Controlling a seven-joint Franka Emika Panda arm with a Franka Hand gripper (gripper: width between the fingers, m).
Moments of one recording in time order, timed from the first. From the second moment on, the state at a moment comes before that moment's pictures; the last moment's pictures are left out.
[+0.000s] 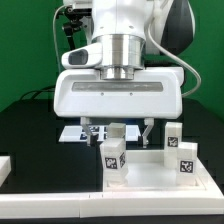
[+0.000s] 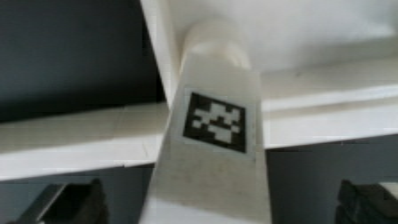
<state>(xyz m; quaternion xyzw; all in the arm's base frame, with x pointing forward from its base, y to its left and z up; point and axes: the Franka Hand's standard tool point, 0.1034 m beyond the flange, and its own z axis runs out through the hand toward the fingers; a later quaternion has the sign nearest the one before) 0.622 0.006 0.094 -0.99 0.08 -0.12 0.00</state>
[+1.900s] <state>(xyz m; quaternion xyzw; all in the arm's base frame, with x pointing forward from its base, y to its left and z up) 0.626 -0.007 0.083 -0.87 0.49 -0.01 0.04</state>
